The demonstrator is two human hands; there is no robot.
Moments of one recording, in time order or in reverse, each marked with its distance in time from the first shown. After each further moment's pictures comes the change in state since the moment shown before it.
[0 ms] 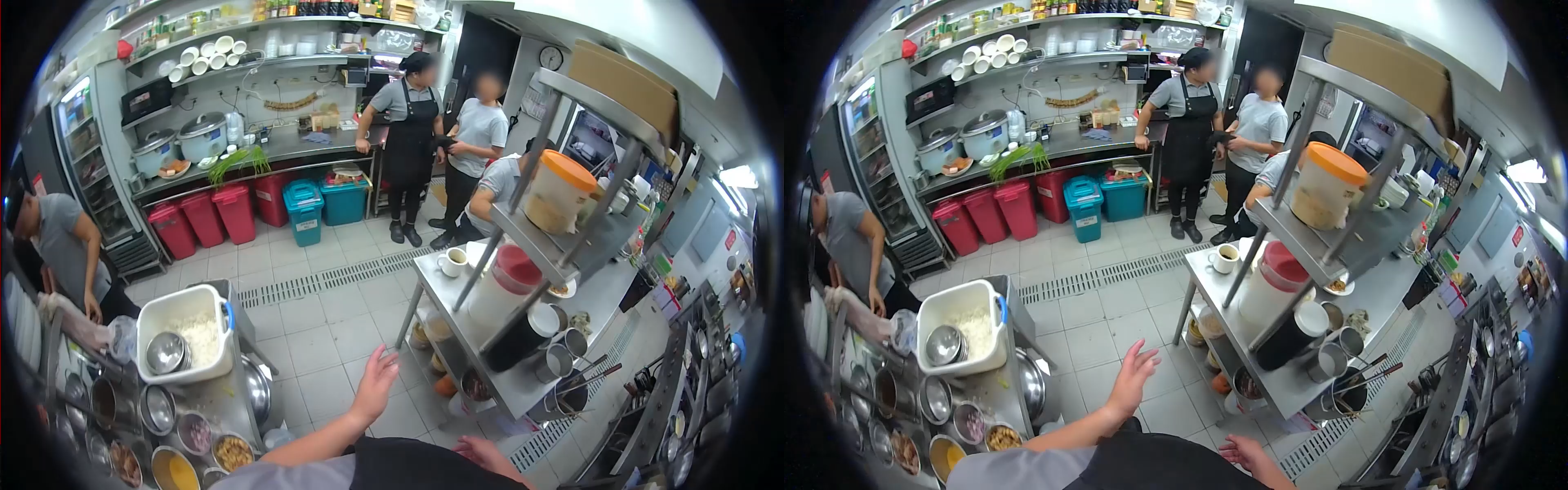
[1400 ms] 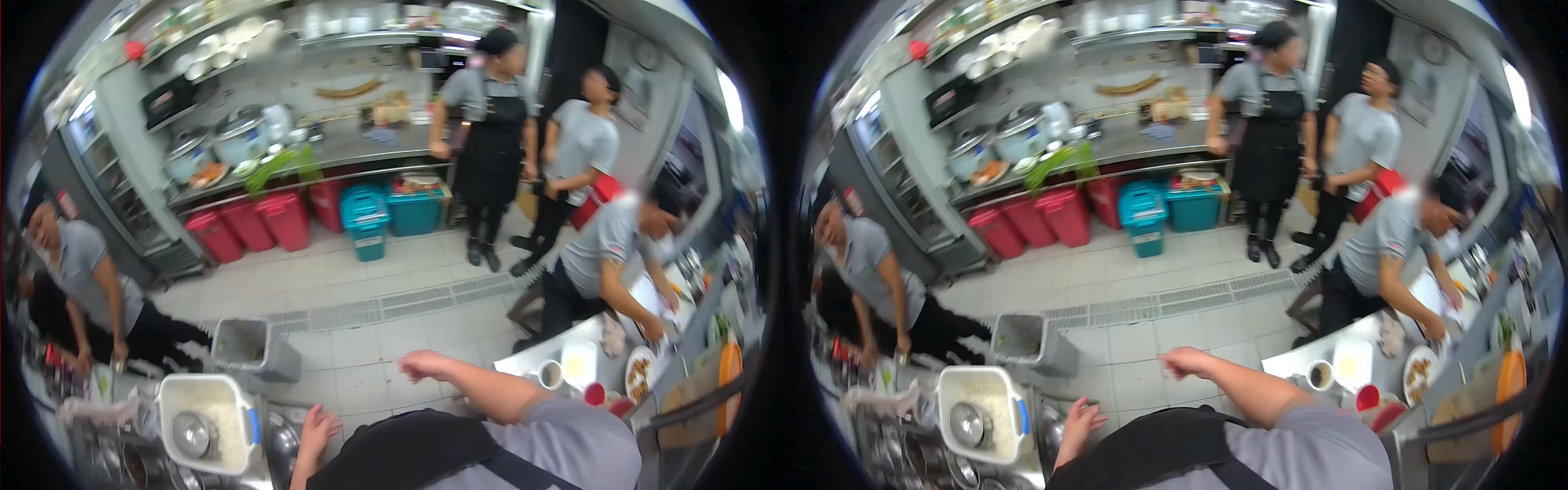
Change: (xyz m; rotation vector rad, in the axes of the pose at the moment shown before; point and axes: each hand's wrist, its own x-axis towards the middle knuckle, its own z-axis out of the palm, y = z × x) left_hand 0.163 0.025 -0.245 0.089 0.730 -0.357; right_hand 0.286 -0.448 0.385 -0.795 -0.700 -0.180
